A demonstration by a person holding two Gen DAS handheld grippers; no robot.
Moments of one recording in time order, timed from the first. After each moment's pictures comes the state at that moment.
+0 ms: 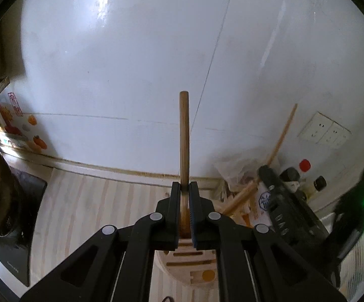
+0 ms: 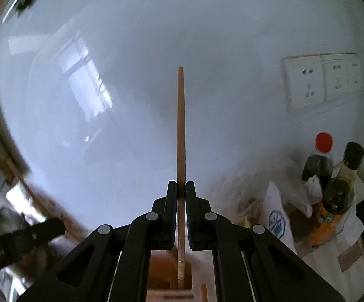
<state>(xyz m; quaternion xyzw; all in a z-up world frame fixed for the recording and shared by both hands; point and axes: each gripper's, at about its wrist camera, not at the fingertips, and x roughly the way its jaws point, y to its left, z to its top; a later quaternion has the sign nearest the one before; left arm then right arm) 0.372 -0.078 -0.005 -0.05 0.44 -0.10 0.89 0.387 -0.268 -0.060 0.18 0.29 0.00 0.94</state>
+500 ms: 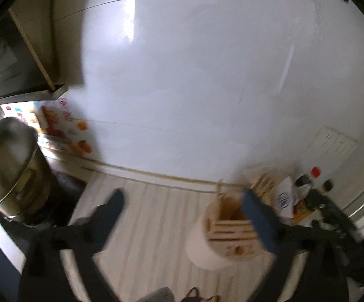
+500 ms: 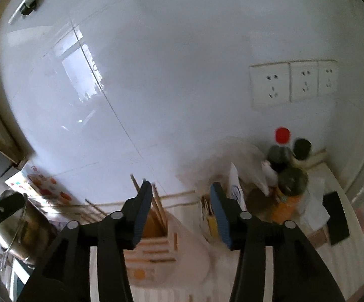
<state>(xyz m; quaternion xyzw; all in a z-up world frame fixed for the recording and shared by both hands) 0.301 -0.025 0.028 -0.02 0.39 -0.02 0.92 0.315 -0.297 -0.014 0.17 0.34 -0.03 0.93</state>
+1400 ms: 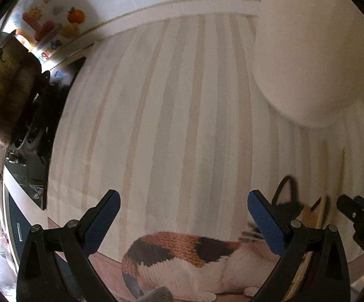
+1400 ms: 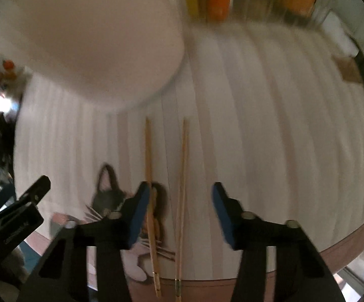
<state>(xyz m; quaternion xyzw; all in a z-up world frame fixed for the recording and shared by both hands) 0.242 -0.016 -0.256 0.11 0.62 0.06 0.77 0.232 -0.238 -0.283 0.16 0.67 -0.03 0.73</state>
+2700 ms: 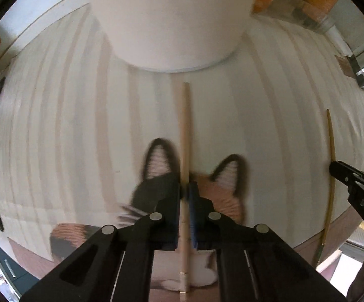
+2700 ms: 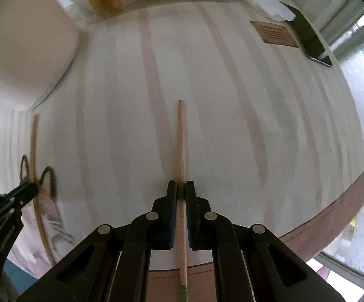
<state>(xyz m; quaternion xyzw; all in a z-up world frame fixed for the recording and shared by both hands) 0.229 -0.102 -0.293 0.11 0.67 -0.11 0.73 0.178 -0.340 -0.313 0.12 0.67 -0.13 0.72</state>
